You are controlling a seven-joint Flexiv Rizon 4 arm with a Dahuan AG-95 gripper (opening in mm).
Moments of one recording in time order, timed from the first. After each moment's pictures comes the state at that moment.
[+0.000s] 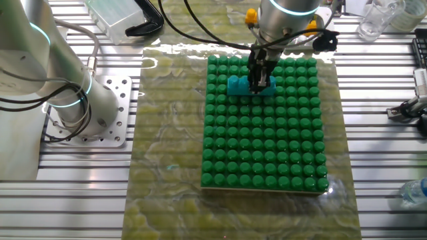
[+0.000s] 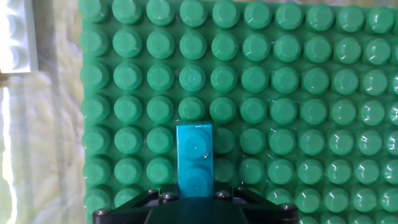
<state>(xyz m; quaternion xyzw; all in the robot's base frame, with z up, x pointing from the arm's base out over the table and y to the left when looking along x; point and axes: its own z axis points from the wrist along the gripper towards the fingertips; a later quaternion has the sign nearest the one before) 0.463 0.038 0.092 -0.01 -1.00 0.01 0.06</state>
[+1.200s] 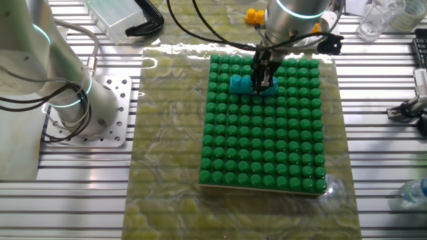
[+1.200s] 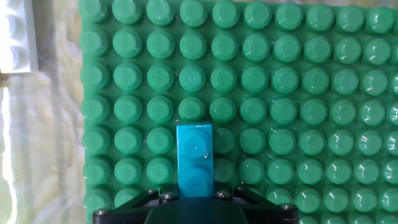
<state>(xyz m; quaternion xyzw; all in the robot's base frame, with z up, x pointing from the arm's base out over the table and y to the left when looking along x) 0.473 0.046 0.078 -0.03 -1.00 0.03 0.08</state>
